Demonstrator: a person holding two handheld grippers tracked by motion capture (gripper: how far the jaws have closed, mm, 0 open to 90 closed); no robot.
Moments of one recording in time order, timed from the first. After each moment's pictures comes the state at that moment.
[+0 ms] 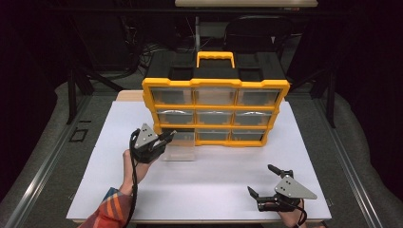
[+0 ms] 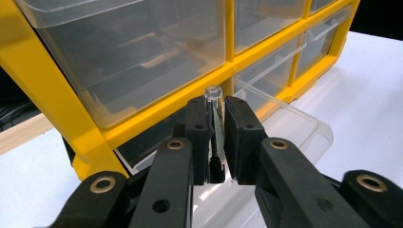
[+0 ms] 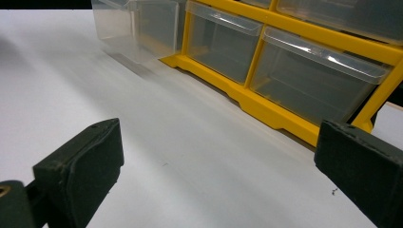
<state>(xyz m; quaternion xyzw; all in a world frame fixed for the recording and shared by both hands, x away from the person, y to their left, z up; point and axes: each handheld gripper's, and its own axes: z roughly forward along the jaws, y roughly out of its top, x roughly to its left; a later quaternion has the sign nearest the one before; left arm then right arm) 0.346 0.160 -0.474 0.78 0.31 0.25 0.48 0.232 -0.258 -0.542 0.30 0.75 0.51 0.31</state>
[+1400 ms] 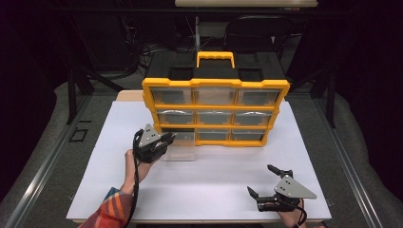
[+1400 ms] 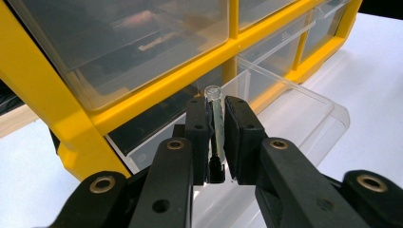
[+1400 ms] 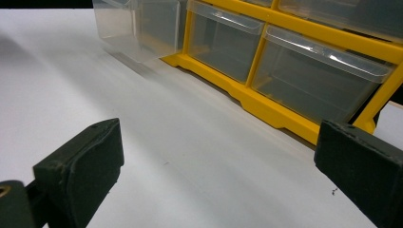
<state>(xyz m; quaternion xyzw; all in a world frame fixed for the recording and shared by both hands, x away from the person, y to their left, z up) 0.354 0.157 -0.486 0.80 0.31 0.24 0.46 0.233 -0.258 -0.542 0.30 0.75 0.51 0.31</state>
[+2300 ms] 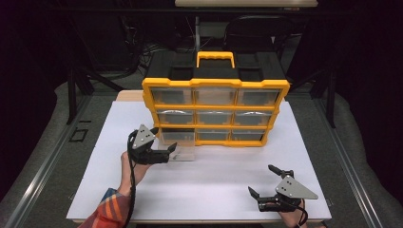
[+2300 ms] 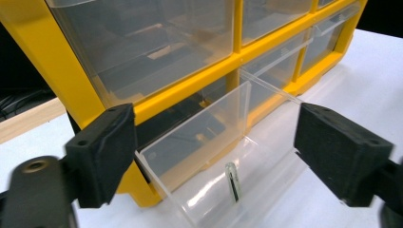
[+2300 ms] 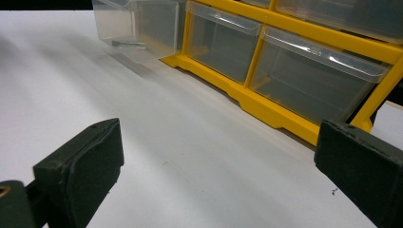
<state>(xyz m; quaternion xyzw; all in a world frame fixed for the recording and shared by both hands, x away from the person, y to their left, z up) 0.341 0.166 -0.475 0.78 0.32 0.25 0.48 0.232 -0.260 -0.542 0.30 0.75 0.51 0.31</state>
